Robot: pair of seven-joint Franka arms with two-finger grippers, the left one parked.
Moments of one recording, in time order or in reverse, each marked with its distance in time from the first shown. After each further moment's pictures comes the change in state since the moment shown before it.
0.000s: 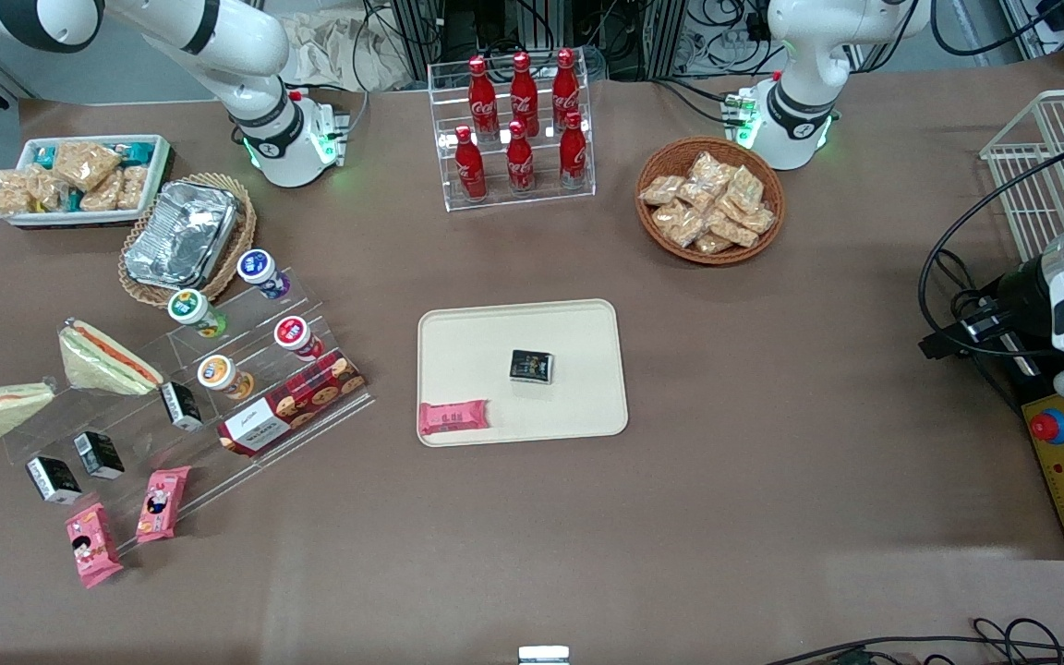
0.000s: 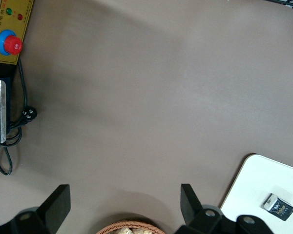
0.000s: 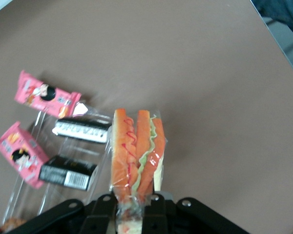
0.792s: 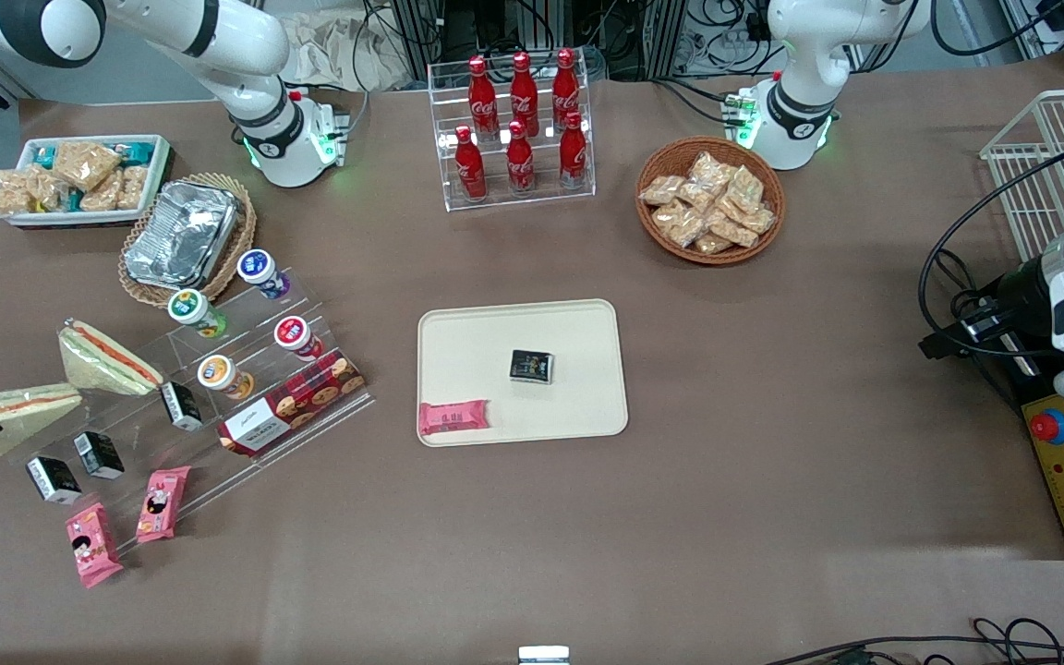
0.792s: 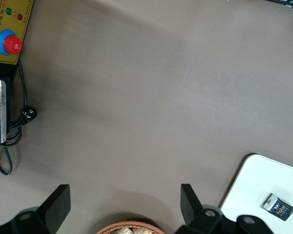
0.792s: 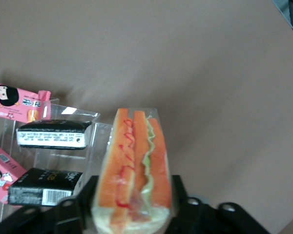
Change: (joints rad) arm 0.009 0.070 -0.014 -0.025 -0.017 0.024 0.174
